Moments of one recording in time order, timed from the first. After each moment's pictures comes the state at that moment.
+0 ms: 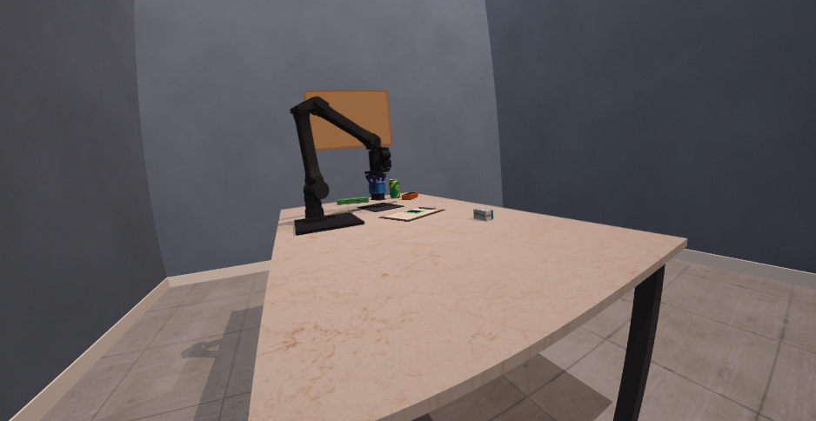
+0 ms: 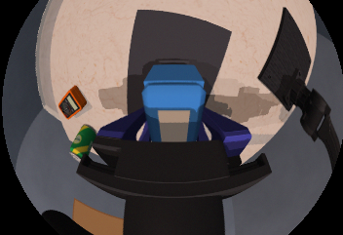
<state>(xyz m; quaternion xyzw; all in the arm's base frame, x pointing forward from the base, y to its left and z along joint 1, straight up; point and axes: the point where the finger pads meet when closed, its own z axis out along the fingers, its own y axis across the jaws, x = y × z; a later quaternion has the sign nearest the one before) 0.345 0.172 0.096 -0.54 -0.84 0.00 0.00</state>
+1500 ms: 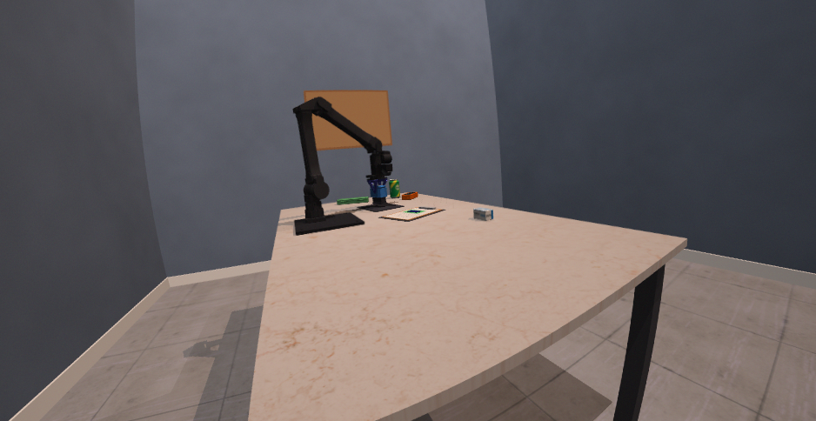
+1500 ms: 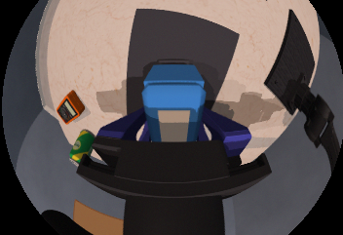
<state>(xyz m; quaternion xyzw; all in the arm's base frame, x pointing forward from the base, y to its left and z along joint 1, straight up) 0.351 0.171 0.075 -0.54 -0.84 0.00 0.00</state>
